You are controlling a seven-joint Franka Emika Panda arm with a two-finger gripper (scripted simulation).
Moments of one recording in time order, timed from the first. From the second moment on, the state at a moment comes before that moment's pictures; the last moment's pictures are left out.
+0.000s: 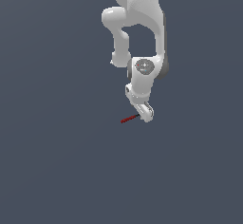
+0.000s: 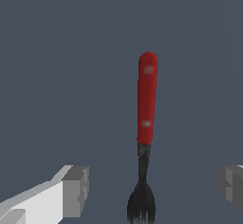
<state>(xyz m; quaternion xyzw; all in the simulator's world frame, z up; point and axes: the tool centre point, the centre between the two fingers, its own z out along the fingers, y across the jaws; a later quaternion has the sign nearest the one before) -0.074 0.084 0.059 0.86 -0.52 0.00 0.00</state>
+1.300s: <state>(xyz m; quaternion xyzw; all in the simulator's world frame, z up) -0.078 0.086 0.010 0.84 -0.54 0.00 0.00</state>
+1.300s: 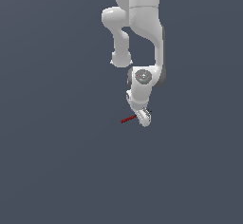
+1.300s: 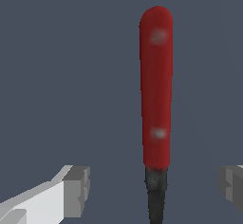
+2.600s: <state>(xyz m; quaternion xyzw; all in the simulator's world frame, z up) -0.052 0.099 0.039 0.84 -0.54 0.00 0.00</state>
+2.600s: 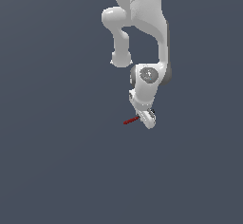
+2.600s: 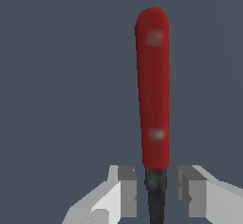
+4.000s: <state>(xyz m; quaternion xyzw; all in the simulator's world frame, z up) 0.051 0.161 0.149 0.84 -0.54 0.00 0.00</state>
